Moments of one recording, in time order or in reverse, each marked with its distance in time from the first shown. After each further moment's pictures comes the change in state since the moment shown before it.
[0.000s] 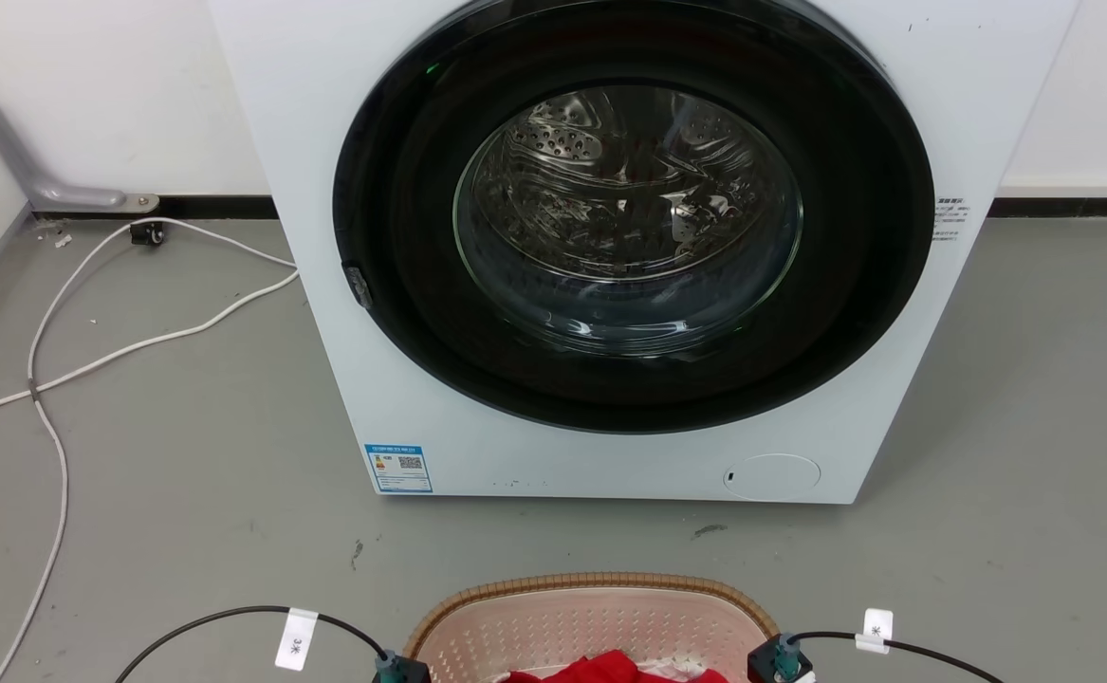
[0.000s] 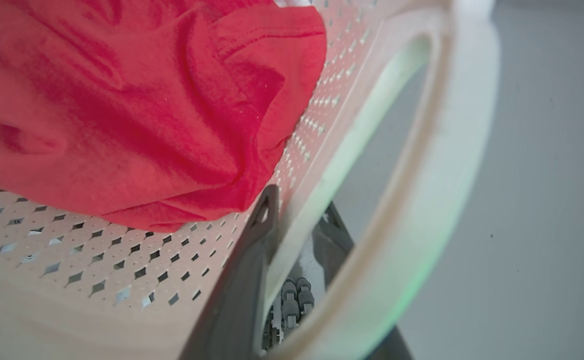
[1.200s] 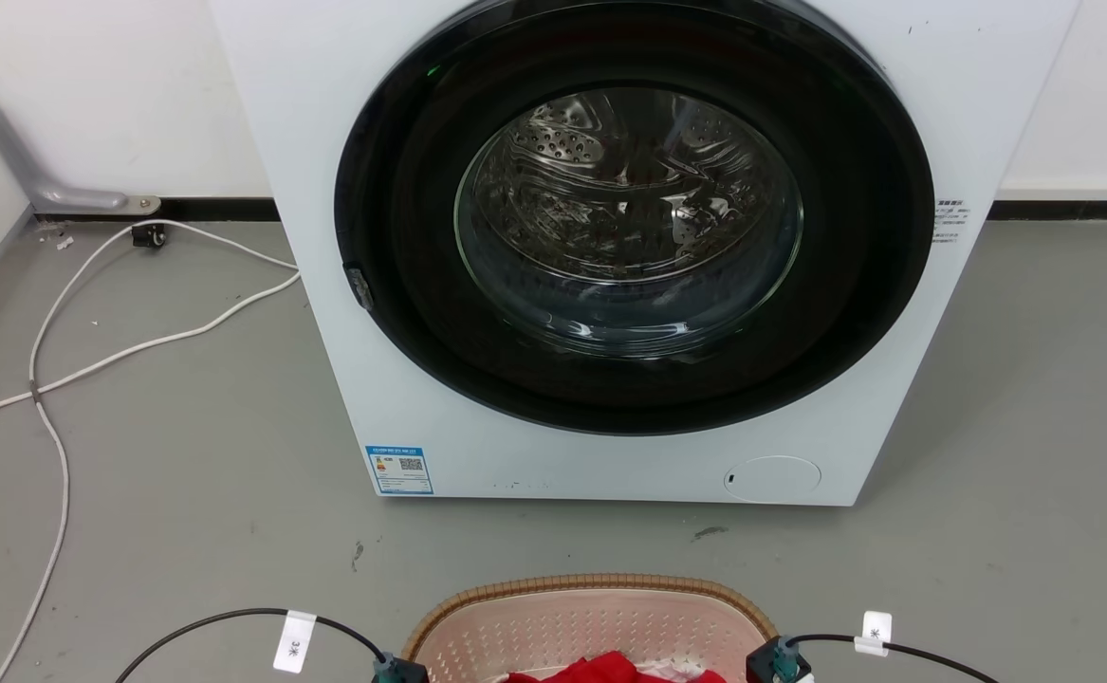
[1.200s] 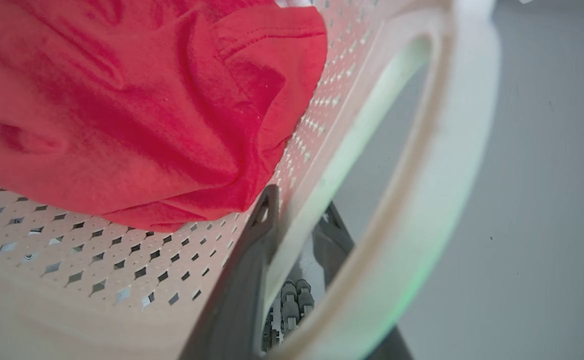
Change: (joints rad) left arm -0.003 0.000 -0.034 0.007 -0.033 0.000 -0.013; right arm -0.002 0.005 0.029 0.009 0.025 0.000 -0.012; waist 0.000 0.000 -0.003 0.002
